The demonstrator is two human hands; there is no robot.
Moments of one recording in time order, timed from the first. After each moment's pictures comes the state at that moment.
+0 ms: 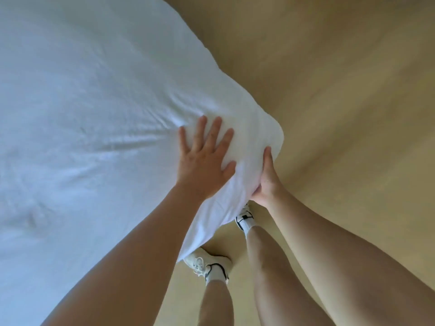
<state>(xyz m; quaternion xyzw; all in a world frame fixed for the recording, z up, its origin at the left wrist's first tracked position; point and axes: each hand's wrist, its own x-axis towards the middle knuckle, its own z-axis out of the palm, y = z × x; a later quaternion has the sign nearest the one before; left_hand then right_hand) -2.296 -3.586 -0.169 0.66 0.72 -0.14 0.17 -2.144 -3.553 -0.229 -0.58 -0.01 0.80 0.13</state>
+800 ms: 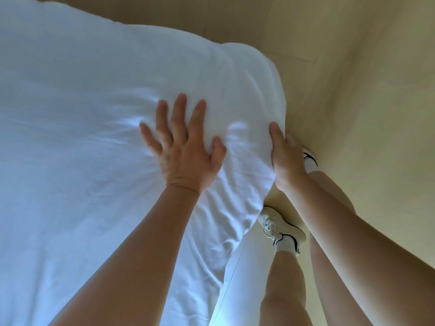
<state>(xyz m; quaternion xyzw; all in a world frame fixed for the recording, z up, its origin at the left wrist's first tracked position) -2.295 -3.590 -0.188 0.72 0.68 -0.10 0.05 -2.142 -3.622 -0.266 -0.75 0.01 0.61 0.26</state>
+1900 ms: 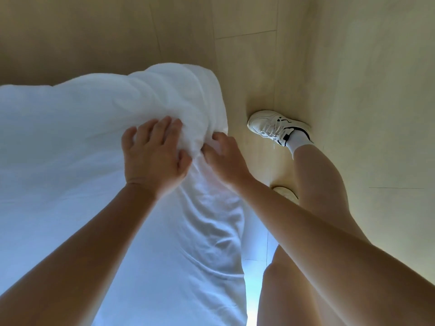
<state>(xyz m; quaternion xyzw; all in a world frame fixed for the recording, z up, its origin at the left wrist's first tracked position) -2.277 -3.541 -0.187 0.86 0.43 -0.27 0.07 -2.172 -3.624 -0.263 -0.68 -0.14 0.66 0.27</state>
